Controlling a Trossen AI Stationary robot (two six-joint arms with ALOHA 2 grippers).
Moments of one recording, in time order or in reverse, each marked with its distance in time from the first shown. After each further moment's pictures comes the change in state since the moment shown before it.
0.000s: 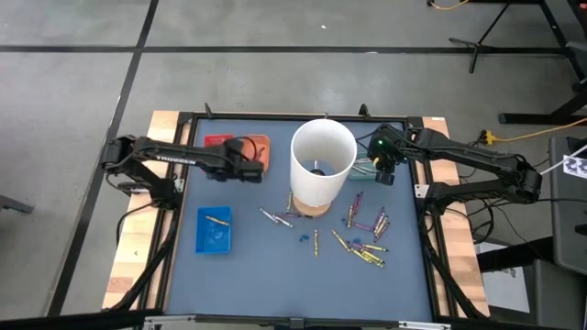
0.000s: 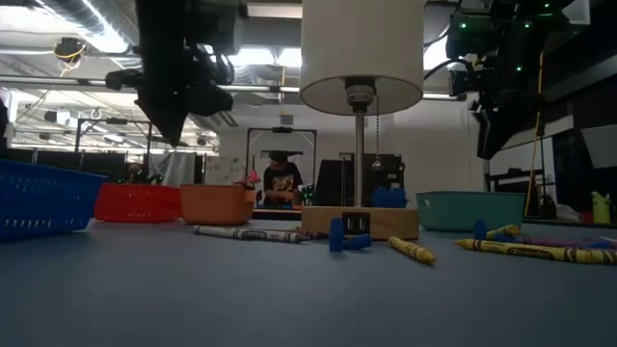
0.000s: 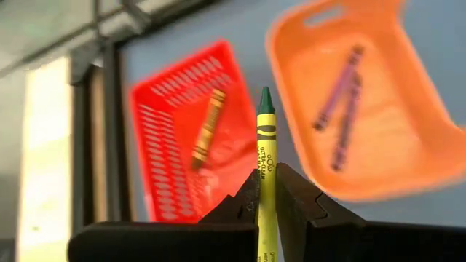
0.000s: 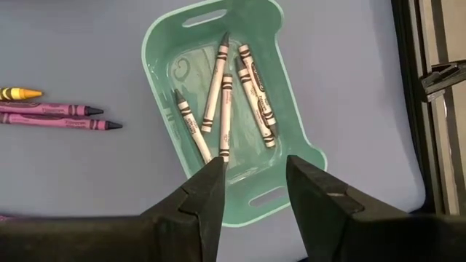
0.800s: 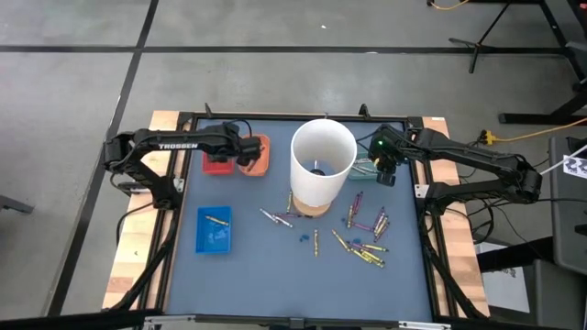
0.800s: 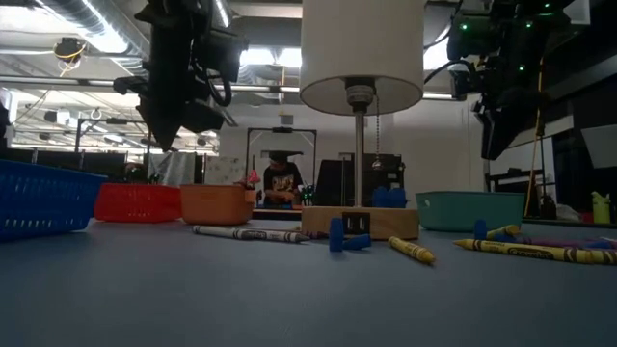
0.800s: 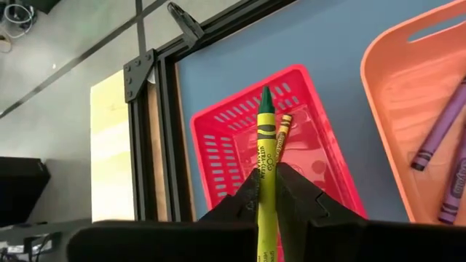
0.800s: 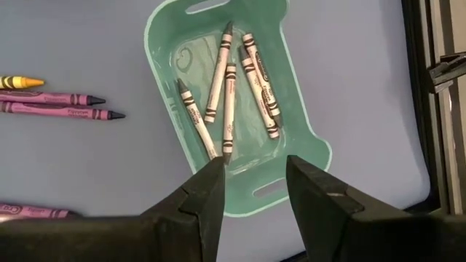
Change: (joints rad) left arm 0.230 0.006 0.000 -0.014 -0.022 0.239; right arm 0.000 0.000 0.000 -0.027 -0.011 0.010
